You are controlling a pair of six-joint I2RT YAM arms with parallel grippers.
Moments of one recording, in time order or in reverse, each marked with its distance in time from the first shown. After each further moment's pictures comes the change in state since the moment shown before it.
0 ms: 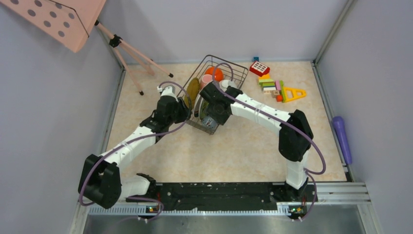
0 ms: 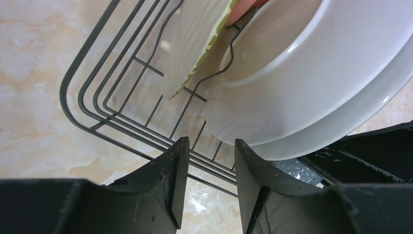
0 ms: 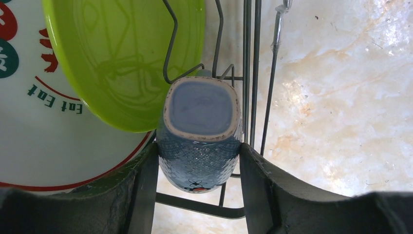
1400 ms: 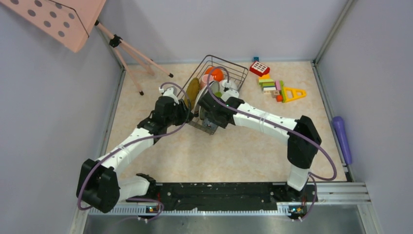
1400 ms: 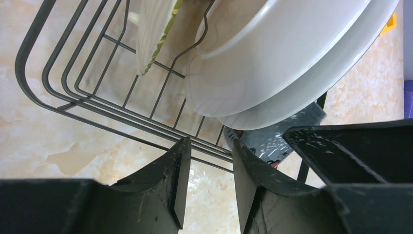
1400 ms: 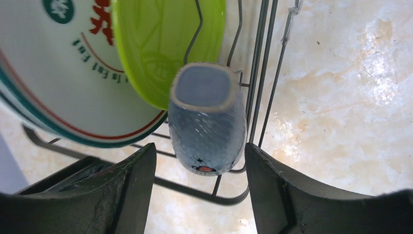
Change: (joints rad) left arm 0.003 -0.038 0.004 -0.057 0.135 0.004; right arm 0.088 -0.092 -0.132 0.135 0.183 -0.093
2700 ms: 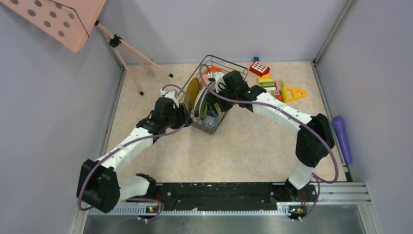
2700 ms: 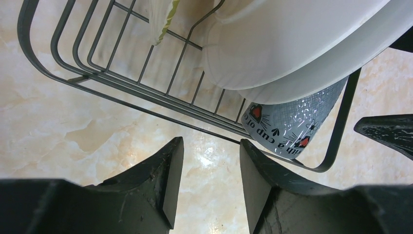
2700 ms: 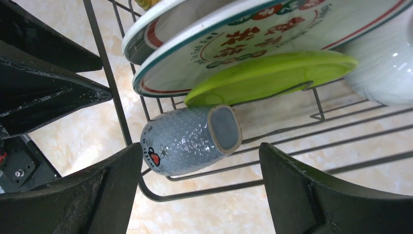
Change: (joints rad) left arm 0.020 -0.002 0.008 -0.117 0.035 0.074; right arm -0.272 -0.107 -0.109 0.328 -0.726 -1.229
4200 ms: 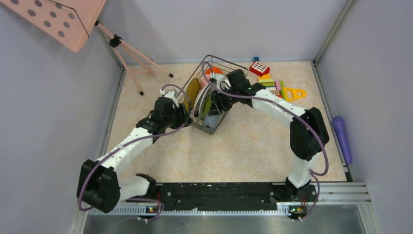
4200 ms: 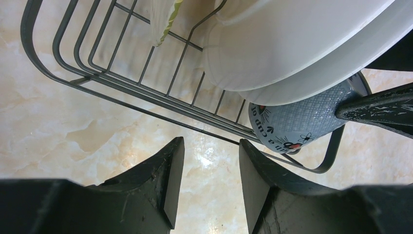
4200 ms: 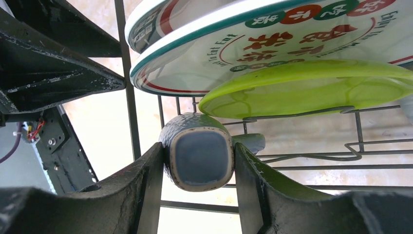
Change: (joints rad) left arm 0.009 0.000 0.000 -0.001 0.008 0.000; right arm -0.085 0.107 0.015 0.028 -0.335 -0.064
